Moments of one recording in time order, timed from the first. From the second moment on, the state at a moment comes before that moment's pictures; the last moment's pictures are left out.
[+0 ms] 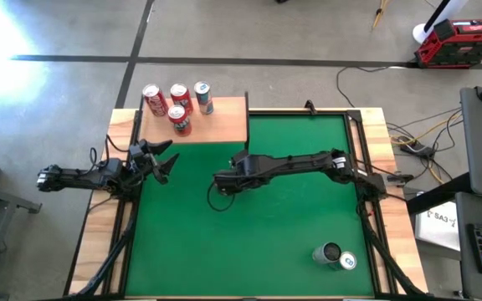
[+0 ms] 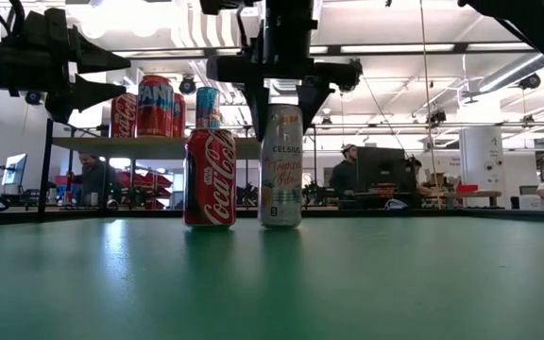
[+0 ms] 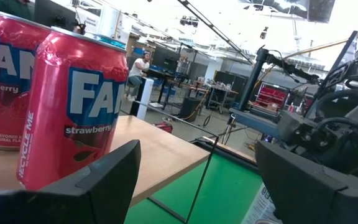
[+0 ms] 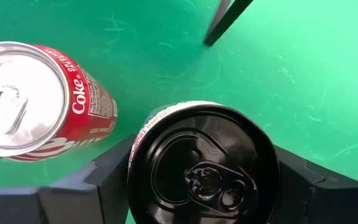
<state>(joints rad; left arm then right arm) -0.07 0.04 0.04 0.22 -0.65 -0.17 0.07 2.28 2.23 -1.42 0.42 1.16</state>
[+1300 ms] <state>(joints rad) -0.07 0.04 0.04 0.22 -0.65 -0.17 0.18 2.21 2.23 -1.57 0.33 1.46</state>
